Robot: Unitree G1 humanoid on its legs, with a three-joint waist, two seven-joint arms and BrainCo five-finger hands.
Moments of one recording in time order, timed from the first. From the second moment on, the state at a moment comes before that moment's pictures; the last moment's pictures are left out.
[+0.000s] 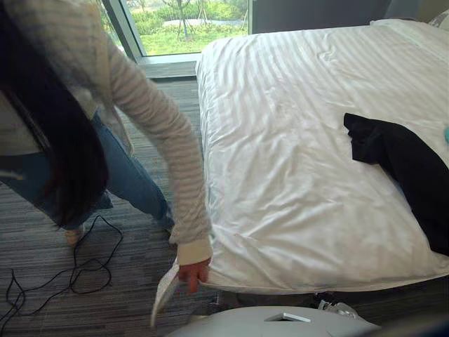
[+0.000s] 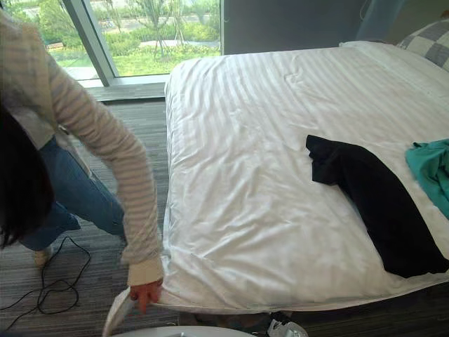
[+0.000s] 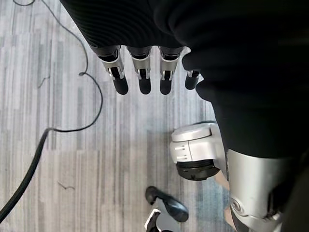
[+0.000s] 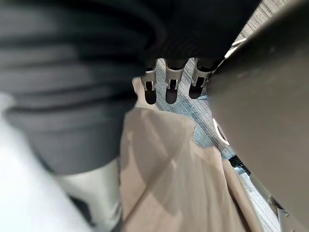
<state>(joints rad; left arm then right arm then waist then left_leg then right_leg) 0.29 0.04 0.13 1.16 0.10 0.16 -0.01 0.04 -0.05 -0.29 1.11 0.29 0.21 0.07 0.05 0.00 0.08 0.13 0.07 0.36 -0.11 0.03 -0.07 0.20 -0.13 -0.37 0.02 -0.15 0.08</state>
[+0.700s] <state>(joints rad) 0.30 0.05 0.08 1.16 -0.10 0.20 0.11 0.04 -0.05 -0.29 1.11 0.29 0.21 0.06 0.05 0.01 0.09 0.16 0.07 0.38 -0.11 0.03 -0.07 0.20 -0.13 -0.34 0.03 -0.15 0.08</state>
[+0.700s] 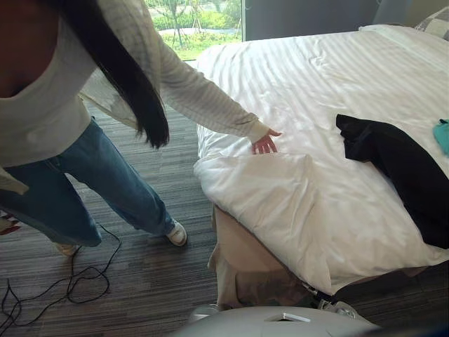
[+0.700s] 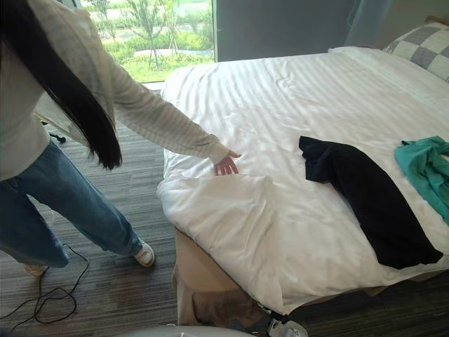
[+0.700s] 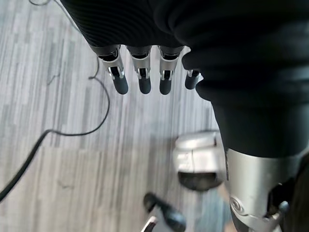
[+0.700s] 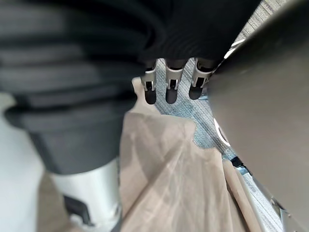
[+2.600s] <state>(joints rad) -0.55 0.35 -0.55 0.51 0.43 0.03 -0.08 0.24 -0.09 -0.42 1.03 0.28 0.20 0.10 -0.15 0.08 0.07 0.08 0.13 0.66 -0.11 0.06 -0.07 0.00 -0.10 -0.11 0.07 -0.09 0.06</state>
